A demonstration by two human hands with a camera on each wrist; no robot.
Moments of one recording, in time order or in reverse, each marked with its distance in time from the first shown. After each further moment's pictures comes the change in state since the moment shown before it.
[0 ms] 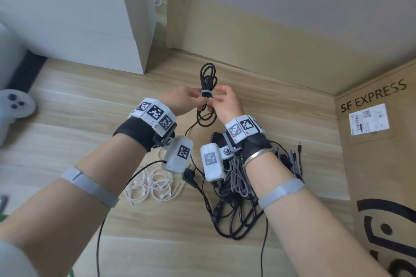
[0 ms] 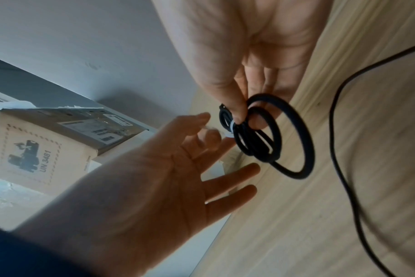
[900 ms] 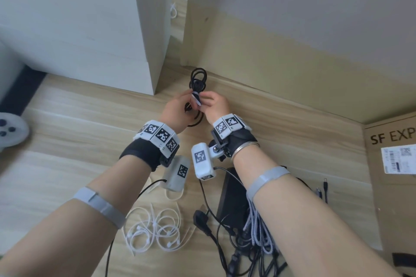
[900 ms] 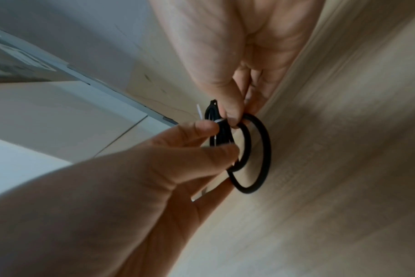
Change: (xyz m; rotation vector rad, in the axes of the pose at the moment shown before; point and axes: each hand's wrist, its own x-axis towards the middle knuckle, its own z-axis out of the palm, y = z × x) left_hand 0.089 -0.084 -0.016 -0.075 0.326 0.127; right_hand 0.098 -0.011 0.082 0.077 -0.138 0.013
